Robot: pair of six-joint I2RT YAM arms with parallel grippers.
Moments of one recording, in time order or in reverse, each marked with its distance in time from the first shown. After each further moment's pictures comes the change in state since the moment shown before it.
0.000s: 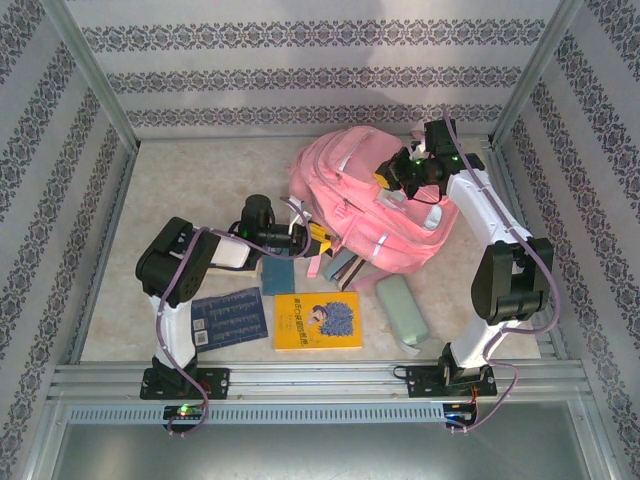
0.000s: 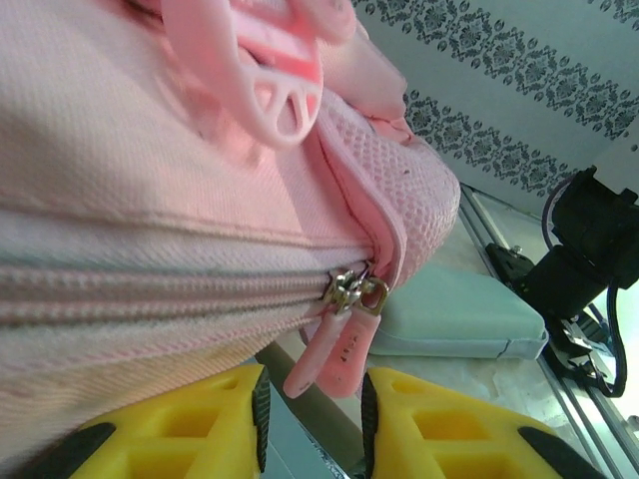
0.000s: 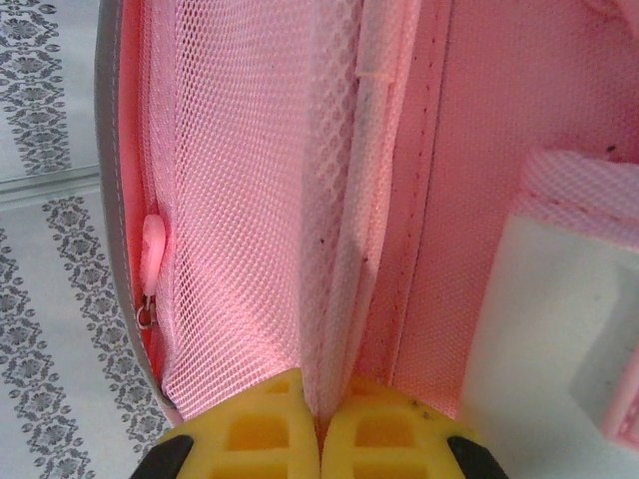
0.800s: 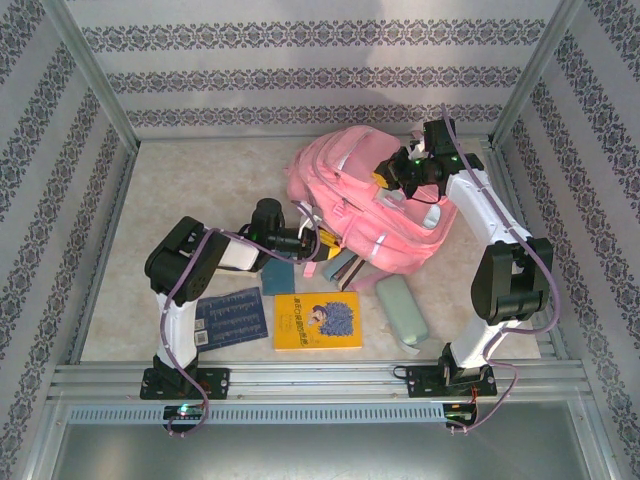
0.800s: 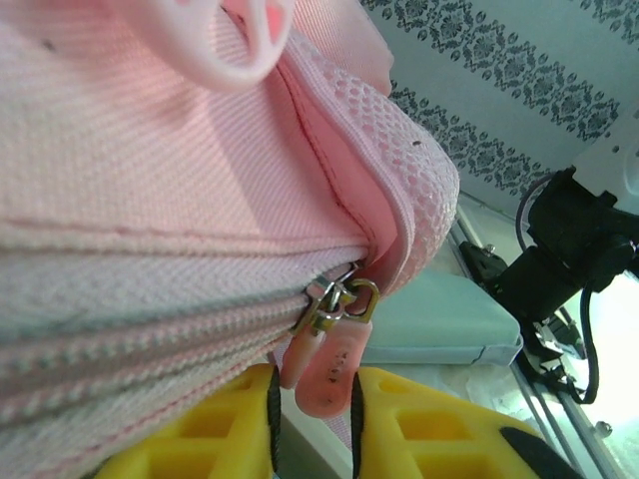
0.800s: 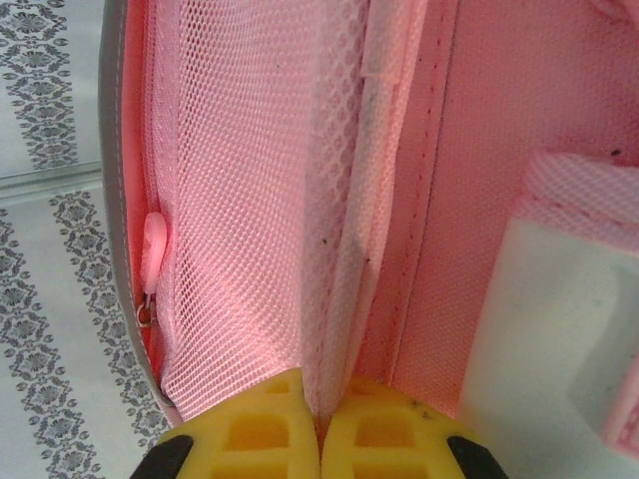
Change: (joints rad) left arm -0.063 0.041 0.024 0.026 -0.003 -0.073; right arm 0.004 0.000 0.000 0.010 -0.011 0.005
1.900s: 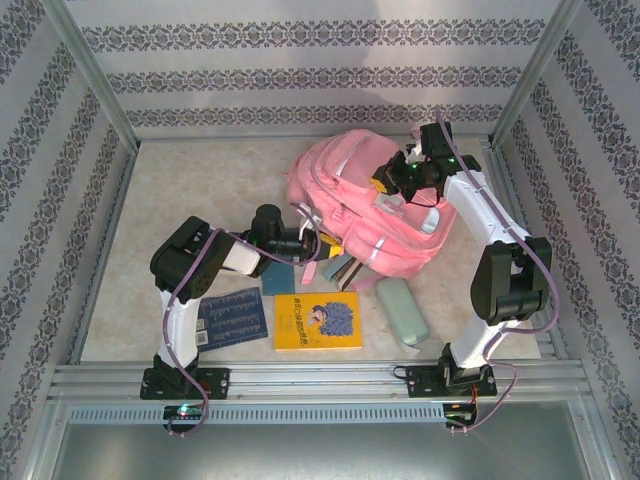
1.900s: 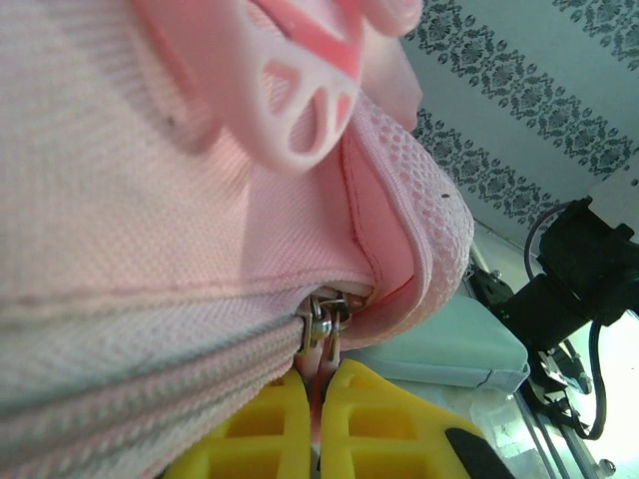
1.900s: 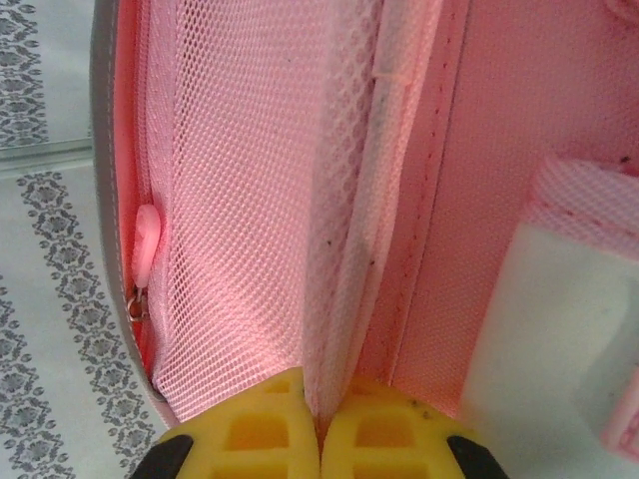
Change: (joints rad) left arm -0.005 0.034 -0.044 0.141 -0.066 -0.134; right arm 0.013 0.000 -0.016 -0.035 0.011 -0.069
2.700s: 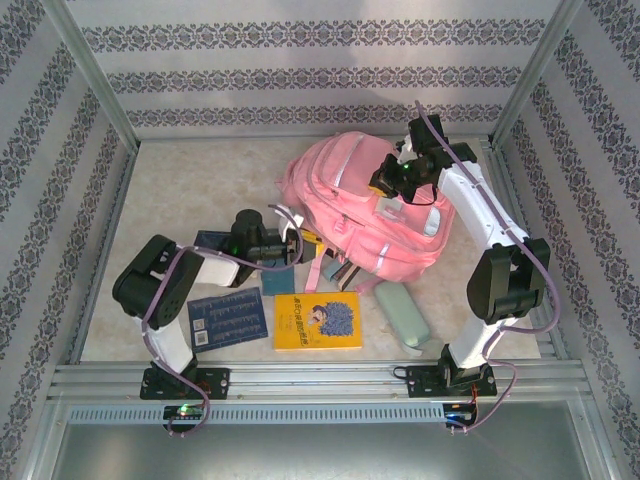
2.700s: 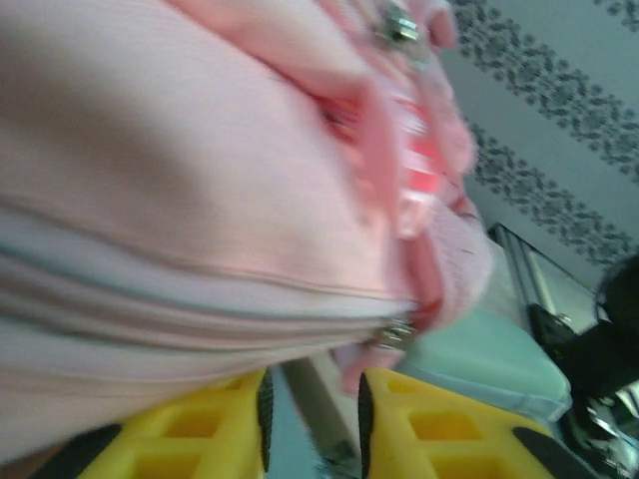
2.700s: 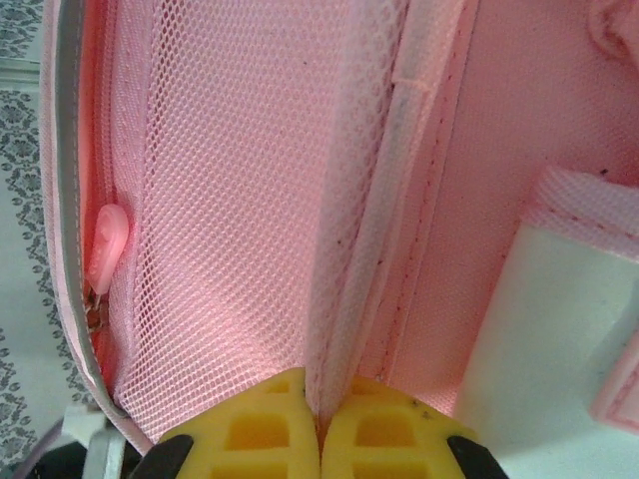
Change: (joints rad) left arm 0.020 -0.295 -0.200 -0.162 -0.198 0.042; right arm 0.064 0.017 0.147 -0.258 0.125 -0.228
